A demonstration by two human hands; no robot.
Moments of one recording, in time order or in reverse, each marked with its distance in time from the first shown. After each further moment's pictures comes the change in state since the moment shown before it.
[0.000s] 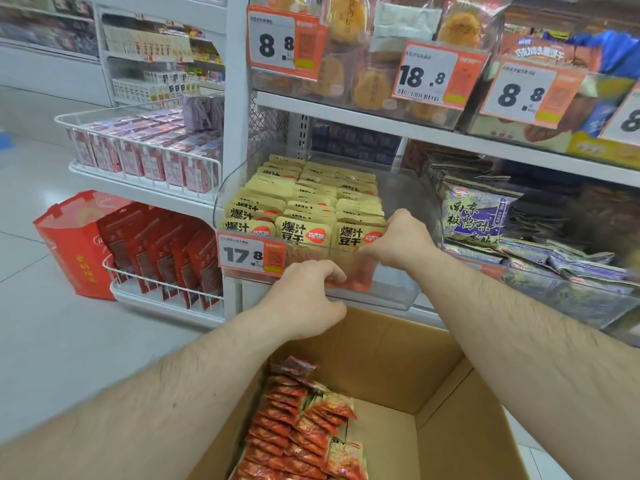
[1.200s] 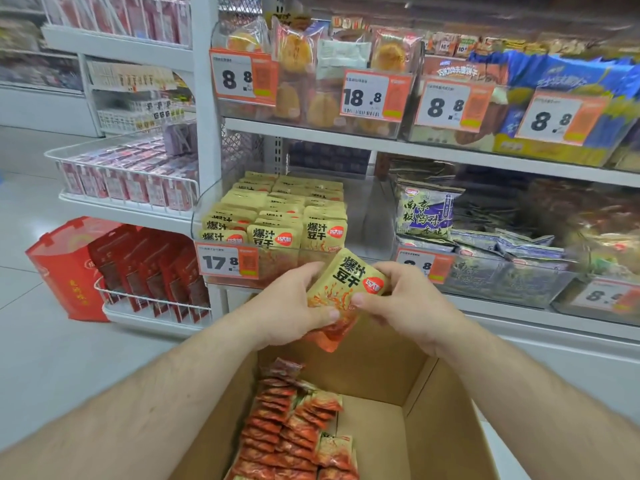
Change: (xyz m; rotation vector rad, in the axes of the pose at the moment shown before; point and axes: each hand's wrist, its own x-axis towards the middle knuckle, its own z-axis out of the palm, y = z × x) left_hand -0.035 0.038 0.001 -0.395 -0.152 0.091; right_hand -0.129 0.056 -0.042 0.686 -0.314 -0.170
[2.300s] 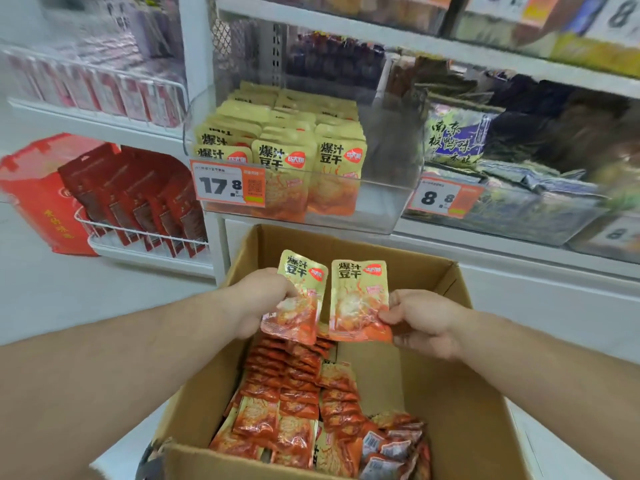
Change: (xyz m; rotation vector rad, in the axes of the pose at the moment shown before) left_hand -0.012 -0.106 0.017 -0.405 0.061 -0.733; right_hand -0.002 0.124 0.025 0.206 -0.069 0.698
